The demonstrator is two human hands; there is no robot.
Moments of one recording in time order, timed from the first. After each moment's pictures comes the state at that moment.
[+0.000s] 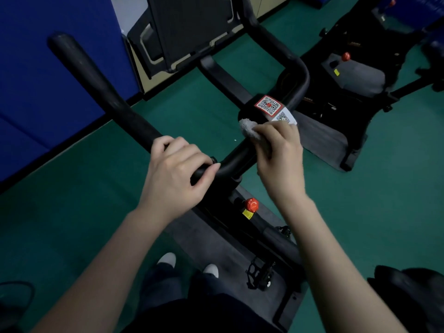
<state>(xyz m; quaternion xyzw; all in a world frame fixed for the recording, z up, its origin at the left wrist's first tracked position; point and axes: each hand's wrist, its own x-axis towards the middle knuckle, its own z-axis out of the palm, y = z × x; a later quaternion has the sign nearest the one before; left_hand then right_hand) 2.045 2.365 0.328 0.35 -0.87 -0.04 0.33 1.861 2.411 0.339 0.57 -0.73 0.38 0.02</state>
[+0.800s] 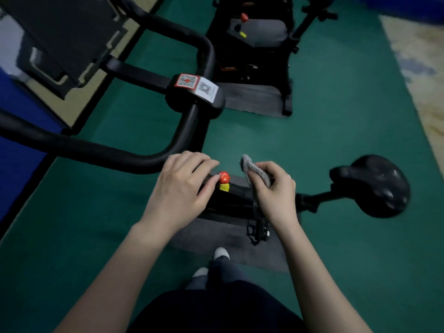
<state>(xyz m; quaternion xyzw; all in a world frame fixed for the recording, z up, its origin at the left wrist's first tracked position) 2.032 2.413 0.335 0.12 -0.96 -0.13 0.22 1.907 2.557 0.305 0.22 -0.84 0.50 -0.08</state>
